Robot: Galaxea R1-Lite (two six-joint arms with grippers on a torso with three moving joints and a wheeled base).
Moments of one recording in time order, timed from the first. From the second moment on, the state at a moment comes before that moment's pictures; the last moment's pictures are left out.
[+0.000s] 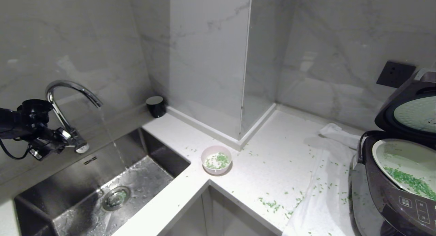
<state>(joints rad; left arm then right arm) 0.46 2.37 -1.77 0.23 0.14 -0.57 0.00 0.00 0.00 0.01 0.03 -0.06</state>
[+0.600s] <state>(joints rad) 0.47 2.38 -1.80 0.24 0.14 -0.57 0.00 0.00 0.00 0.01 0.03 -0.06</state>
